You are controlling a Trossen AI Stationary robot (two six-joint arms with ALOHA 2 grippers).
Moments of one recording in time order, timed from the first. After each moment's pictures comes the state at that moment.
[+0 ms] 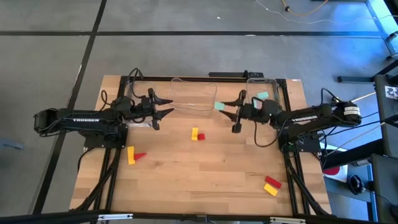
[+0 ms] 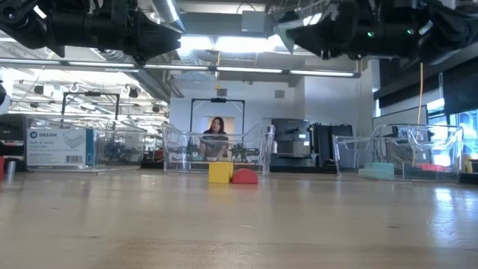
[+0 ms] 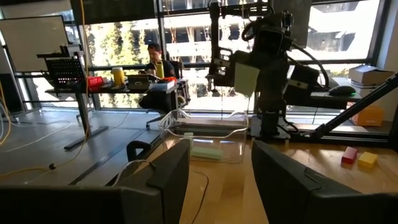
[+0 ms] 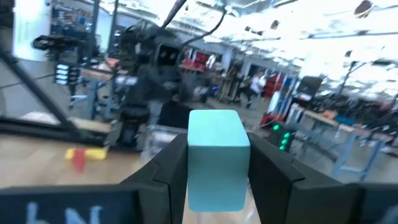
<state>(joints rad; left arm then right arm) 0.27 0.81 0.28 0.67 0.02 0.03 -0.15 1.23 0.44 0.96 0.01 -0.25</state>
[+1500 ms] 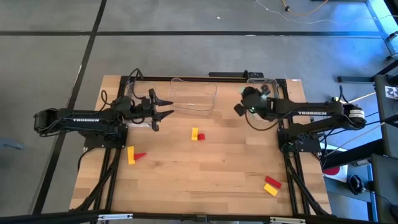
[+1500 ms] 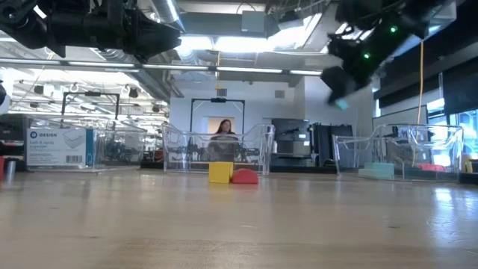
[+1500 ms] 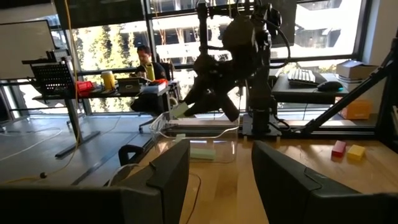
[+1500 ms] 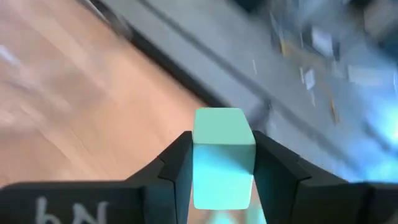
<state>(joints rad) 0.27 0.81 0.28 0.67 0.06 0.06 -0.23 1.15 0.72 -0.42 0.80 0.26</state>
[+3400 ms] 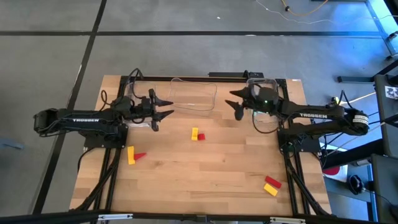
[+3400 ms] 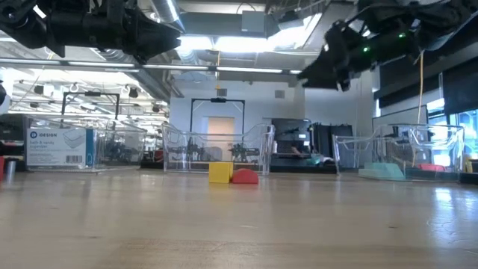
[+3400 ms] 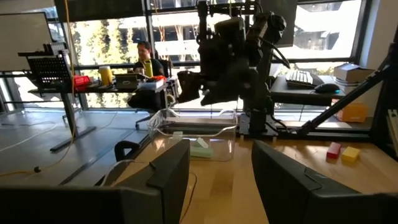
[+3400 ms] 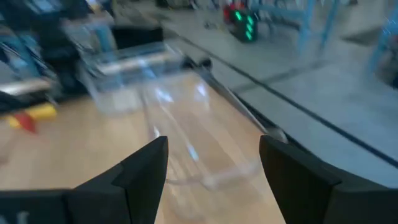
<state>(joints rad) 0.26 0.79 0.28 0.64 0.07 0.03 -0.37 1.07 0.51 0.33 0.05 0.07</state>
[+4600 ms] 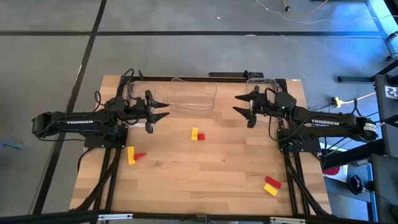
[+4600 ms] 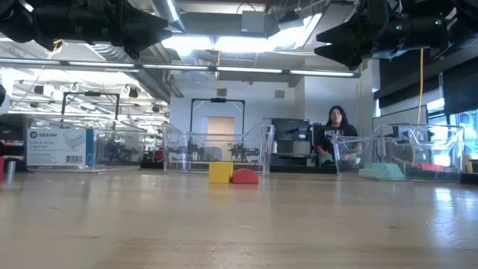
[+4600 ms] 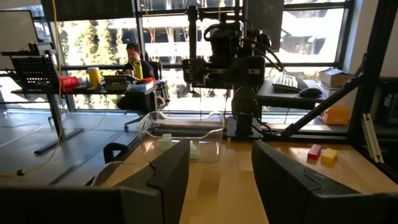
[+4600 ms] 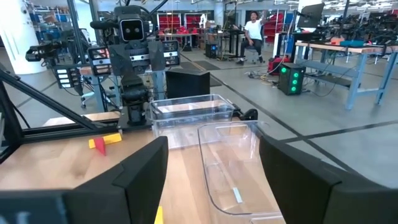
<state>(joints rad) 0.25 0.65 0.28 0.51 0.10 0.00 -0.32 0.82 0.40 0.41 -0.10 0.03</state>
